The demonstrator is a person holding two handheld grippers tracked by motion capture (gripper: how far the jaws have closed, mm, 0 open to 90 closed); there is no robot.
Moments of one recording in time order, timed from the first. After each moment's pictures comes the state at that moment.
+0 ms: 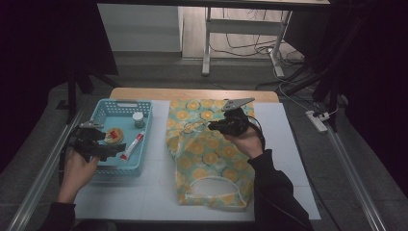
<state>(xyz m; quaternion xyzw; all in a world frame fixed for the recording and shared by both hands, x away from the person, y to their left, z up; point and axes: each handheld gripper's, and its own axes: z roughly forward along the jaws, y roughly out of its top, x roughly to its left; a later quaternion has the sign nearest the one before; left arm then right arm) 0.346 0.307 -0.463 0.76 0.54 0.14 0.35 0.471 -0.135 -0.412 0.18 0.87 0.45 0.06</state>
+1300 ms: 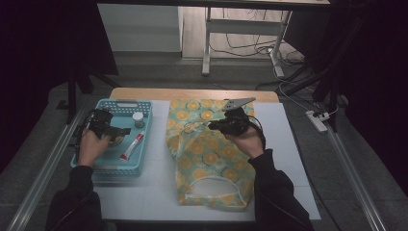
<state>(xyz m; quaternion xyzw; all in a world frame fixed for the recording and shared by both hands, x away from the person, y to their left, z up) 0.444 0.324 -0.506 0.76 0.57 0.13 0.27 0.470 -0.137 -0.410 0.18 0.87 0.45 0.06</state>
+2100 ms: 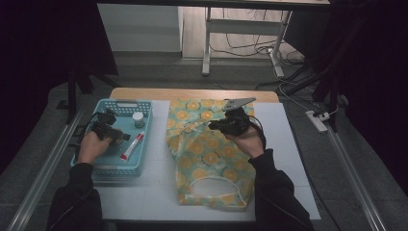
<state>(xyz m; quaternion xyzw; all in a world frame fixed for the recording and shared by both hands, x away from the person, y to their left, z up) 0.453 0.324 -0.524 0.78 0.59 0.06 0.19 0.470 -0.137 -0.409 0.18 0.87 0.45 0.07</state>
